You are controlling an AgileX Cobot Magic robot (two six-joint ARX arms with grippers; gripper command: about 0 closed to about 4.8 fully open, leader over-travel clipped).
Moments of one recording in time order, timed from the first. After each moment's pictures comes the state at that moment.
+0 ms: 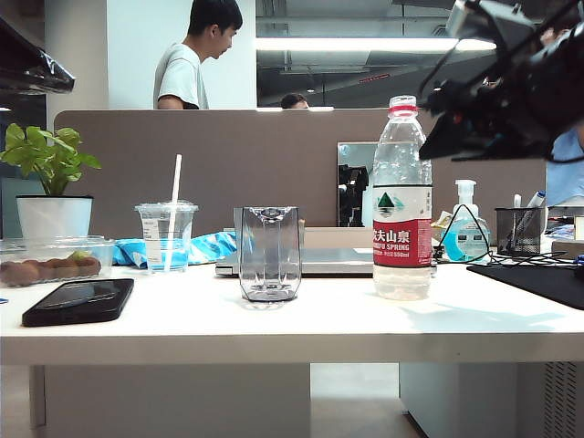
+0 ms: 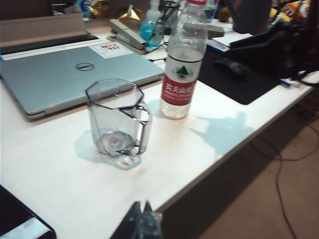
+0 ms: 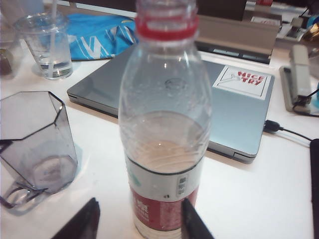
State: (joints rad) left arm -0.34 0.45 0.32 -0.06 0.42 0.00; right arm 0.33 1.27 0.53 0.50 -0.05 -0.05
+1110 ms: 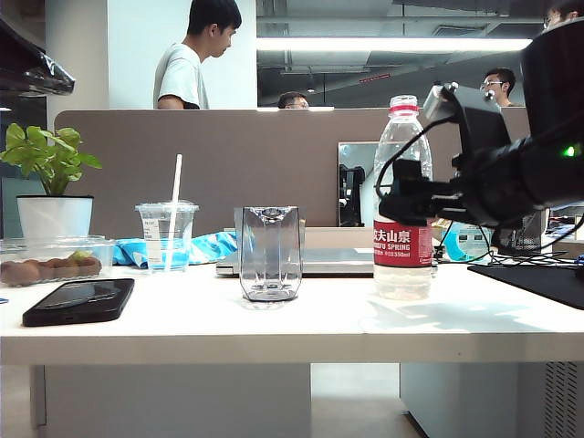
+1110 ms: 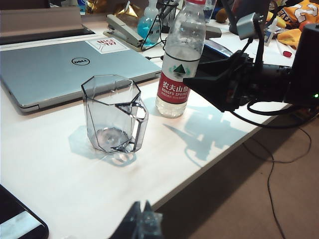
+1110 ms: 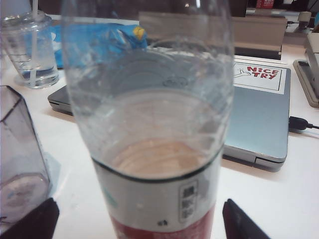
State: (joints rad) left arm -0.34 0.45 0.32 -0.06 0.43 -0.04; right arm 0.33 1.72 0.53 1.04 -0.05 0.01
